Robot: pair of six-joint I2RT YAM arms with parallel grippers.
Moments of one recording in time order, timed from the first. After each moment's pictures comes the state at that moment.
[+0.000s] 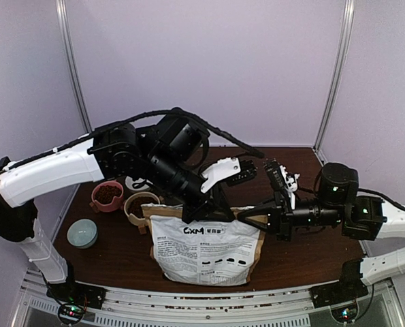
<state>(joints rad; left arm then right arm) -1.23 1.67 1.77 -0.86 0.33 0.15 1.10 0.90 0.71 0.05 -0.32 0.30</state>
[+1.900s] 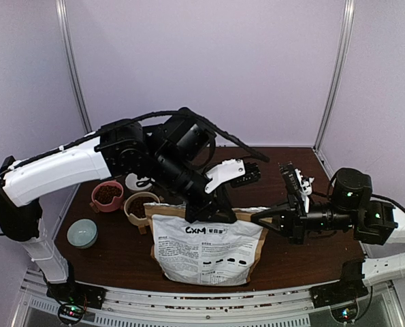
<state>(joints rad) -1.23 1.71 1.83 -0.91 0.31 0.18 1.09 0.77 0.66 -0.02 -0.28 0.31</state>
